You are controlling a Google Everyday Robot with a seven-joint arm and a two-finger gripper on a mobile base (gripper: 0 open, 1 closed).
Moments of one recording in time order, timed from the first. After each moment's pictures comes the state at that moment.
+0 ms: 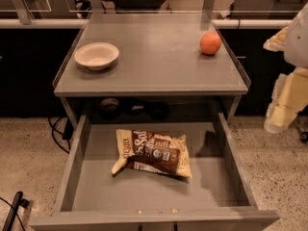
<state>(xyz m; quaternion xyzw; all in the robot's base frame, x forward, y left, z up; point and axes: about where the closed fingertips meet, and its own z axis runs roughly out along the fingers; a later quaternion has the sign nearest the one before) 0.438 -0.217 0.976 -0.60 0.78 -0.03 0.16</state>
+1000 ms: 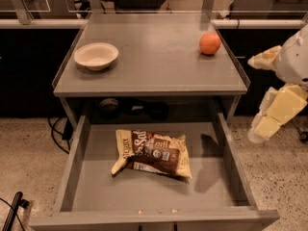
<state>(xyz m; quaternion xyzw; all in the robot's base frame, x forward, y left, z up) 0.435 -0.191 0.948 -0.60 0.76 0.09 0.23</state>
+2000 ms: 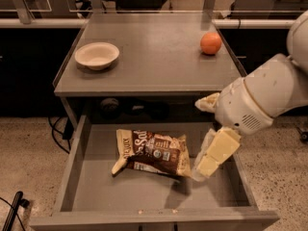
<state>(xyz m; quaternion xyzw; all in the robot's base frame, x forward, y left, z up) 0.403 -0.094 0.869 -0.60 0.74 0.21 0.22</state>
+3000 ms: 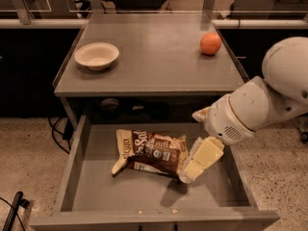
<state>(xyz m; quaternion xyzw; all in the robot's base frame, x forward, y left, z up) 0.417 -0.083 0.820 -0.56 0.77 0.22 0.21</state>
